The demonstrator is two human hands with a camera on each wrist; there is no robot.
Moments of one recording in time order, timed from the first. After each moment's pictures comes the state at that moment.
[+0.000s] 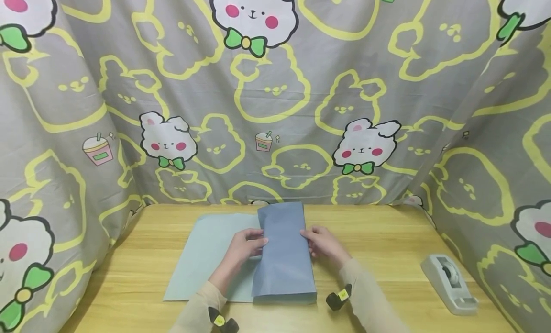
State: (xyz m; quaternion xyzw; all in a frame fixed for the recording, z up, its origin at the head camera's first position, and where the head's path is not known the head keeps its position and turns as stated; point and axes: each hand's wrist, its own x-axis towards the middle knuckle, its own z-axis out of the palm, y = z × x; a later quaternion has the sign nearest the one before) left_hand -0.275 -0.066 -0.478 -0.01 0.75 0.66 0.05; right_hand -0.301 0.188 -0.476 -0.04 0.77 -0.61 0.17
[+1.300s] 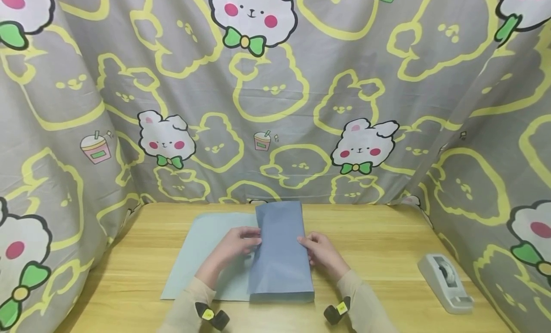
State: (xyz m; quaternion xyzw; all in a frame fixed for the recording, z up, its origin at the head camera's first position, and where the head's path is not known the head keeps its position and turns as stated) left_hand -0.274 -0.090 -0.458 0.07 0.81 0.57 0.10; right_hand -0.274 0.184 -0.483 -0.04 0.74 -0.65 0.15
